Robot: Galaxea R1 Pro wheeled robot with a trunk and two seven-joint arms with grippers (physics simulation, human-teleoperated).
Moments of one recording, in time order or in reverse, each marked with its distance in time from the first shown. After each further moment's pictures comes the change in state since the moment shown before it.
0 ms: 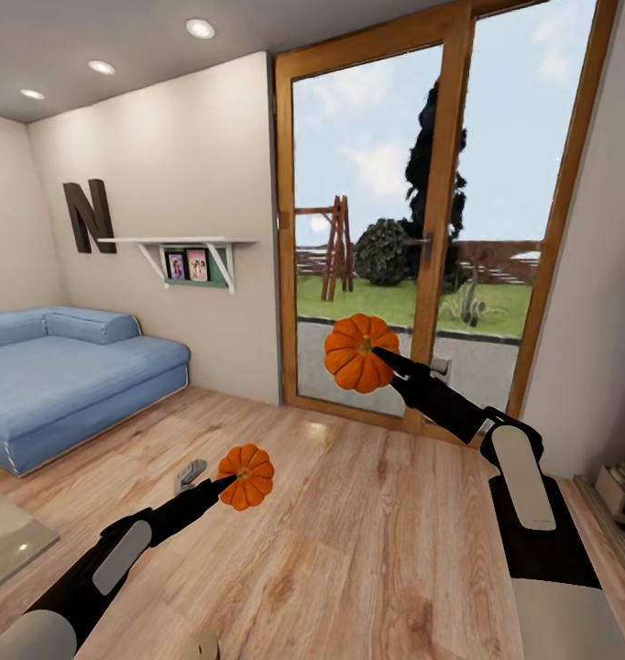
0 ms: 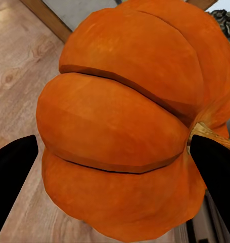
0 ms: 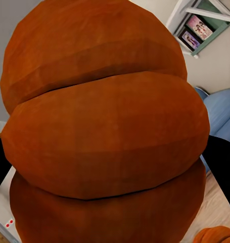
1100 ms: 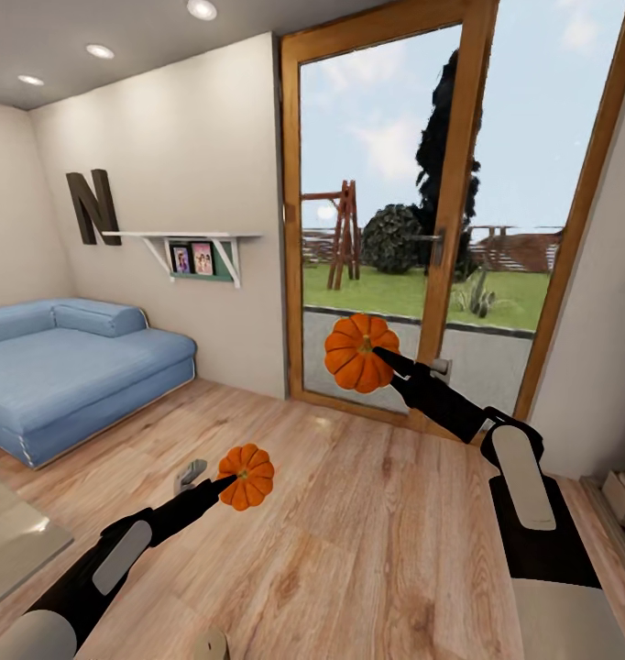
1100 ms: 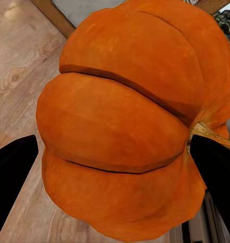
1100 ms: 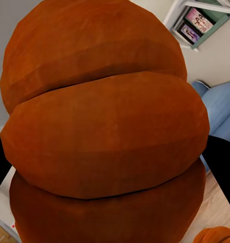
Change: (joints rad) left arm 0.000 0.000 0.000 0.000 0.001 0.001 -0.002; right arm 0.000 -0.001 -0.001 0.001 0.000 -0.001 0.003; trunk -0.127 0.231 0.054
